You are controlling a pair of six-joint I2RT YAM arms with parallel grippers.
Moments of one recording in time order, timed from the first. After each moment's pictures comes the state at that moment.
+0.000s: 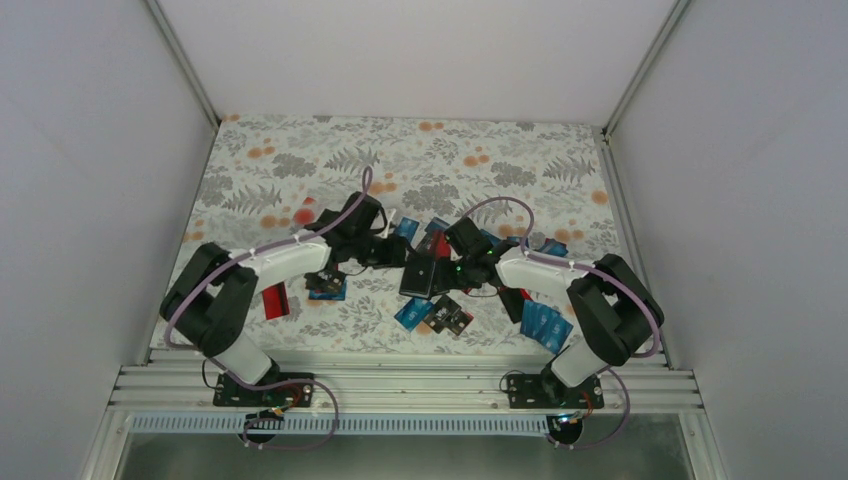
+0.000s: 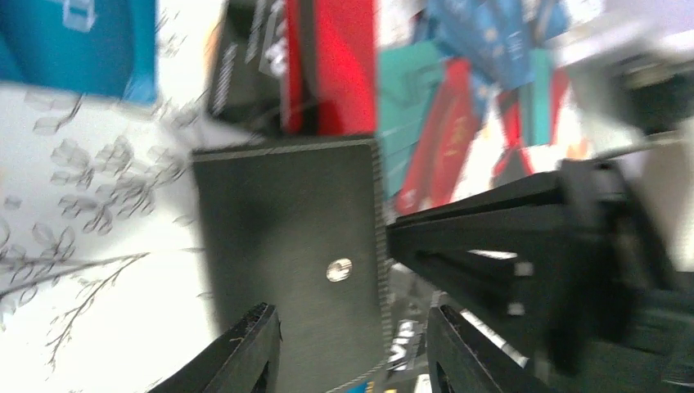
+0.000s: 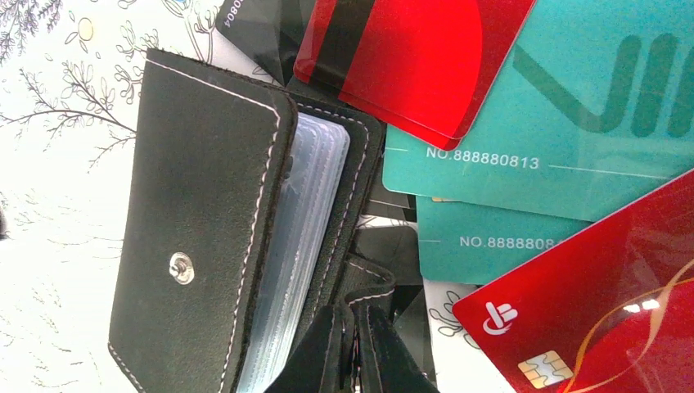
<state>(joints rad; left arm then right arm) -0.62 1.60 0.90 -0.19 0.52 -0.62 0.68 1.57 0.79 -0.33 -0.16 0.67</state>
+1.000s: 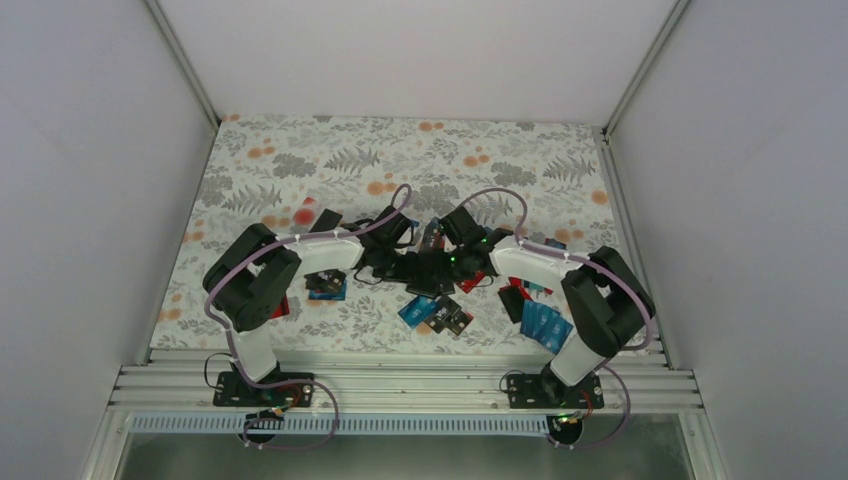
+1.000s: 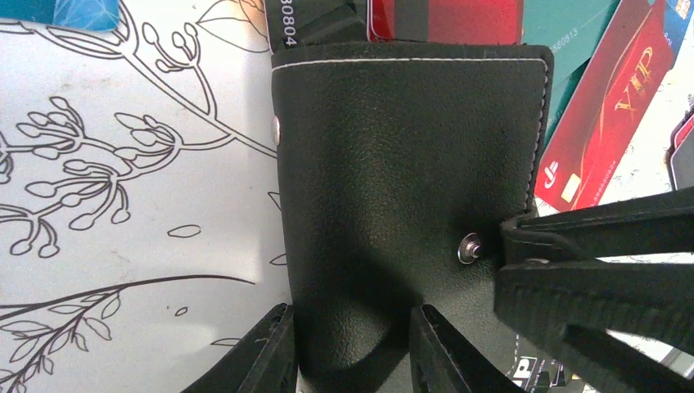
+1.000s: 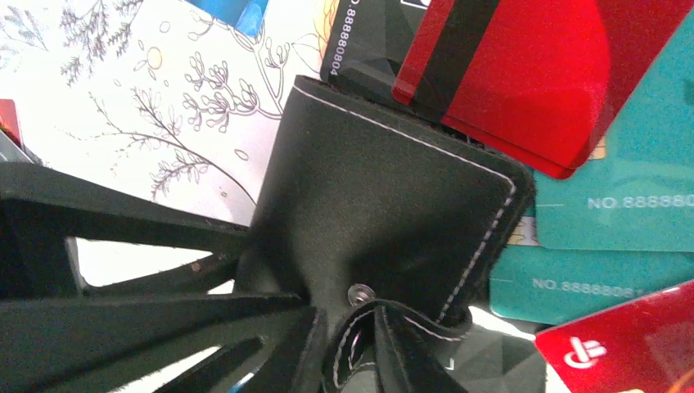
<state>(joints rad) -0.74 1.82 1.02 -0.32 0.34 -0.56 0.68 1.62 0.90 -0.39 -0.21 0.67</state>
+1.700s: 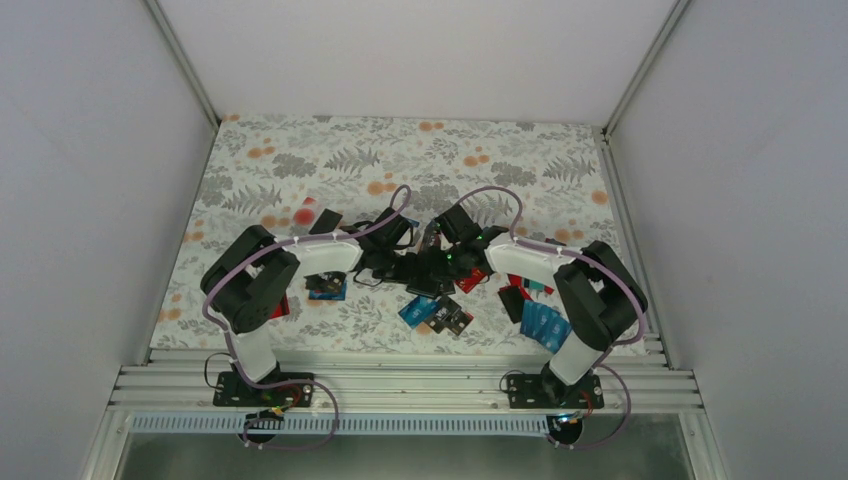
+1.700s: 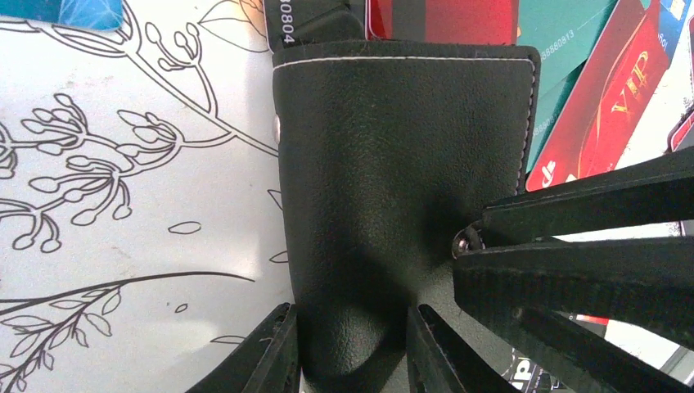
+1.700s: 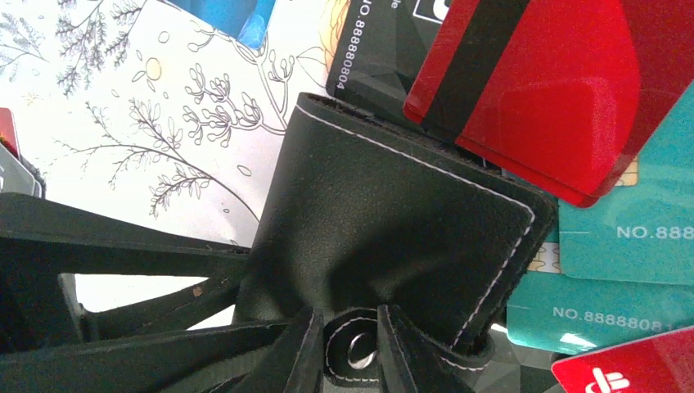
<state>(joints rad) -0.74 1.80 0.99 -0.29 0.33 -0.57 0.68 1.67 0.93 -0.38 -0.22 0.67</state>
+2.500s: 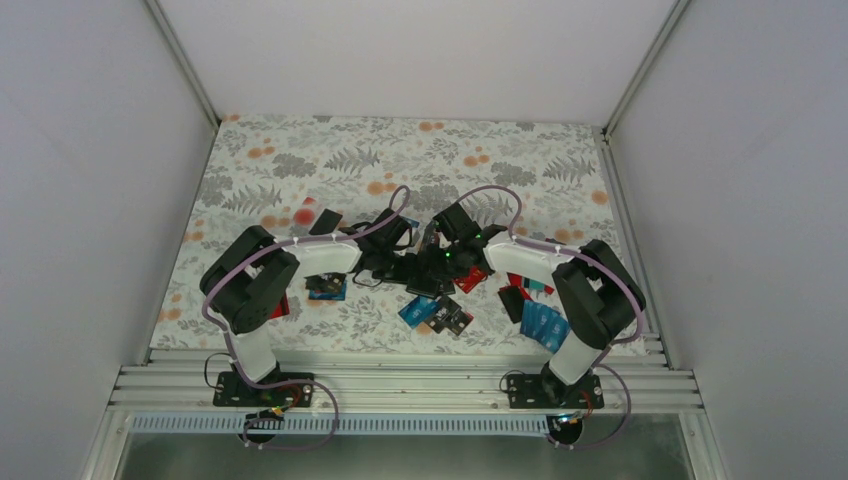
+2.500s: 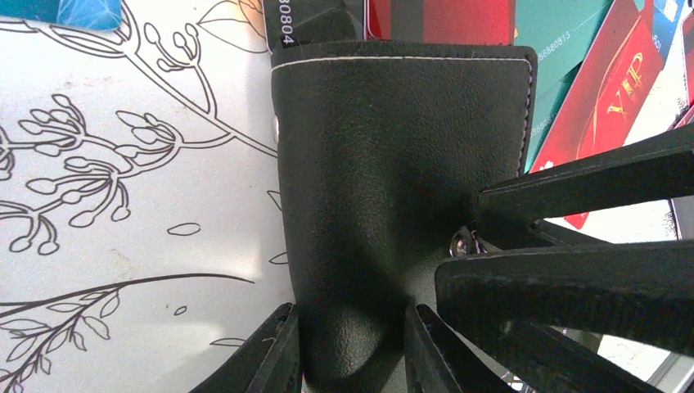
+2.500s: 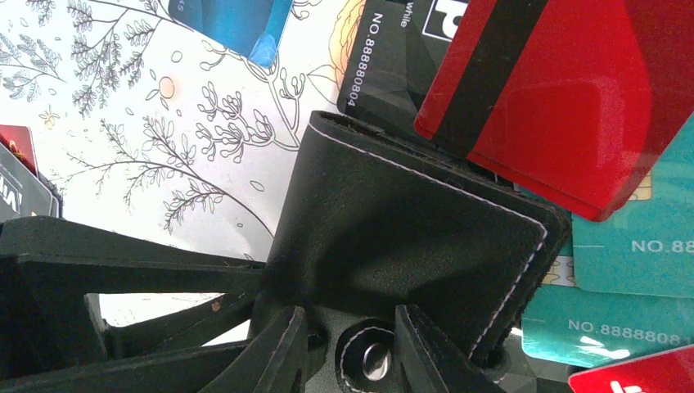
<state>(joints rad) -0.74 1.80 0.98 -0.26 0.34 -0.57 0.68 1.68 0.95 -0.37 -0.22 0.70</state>
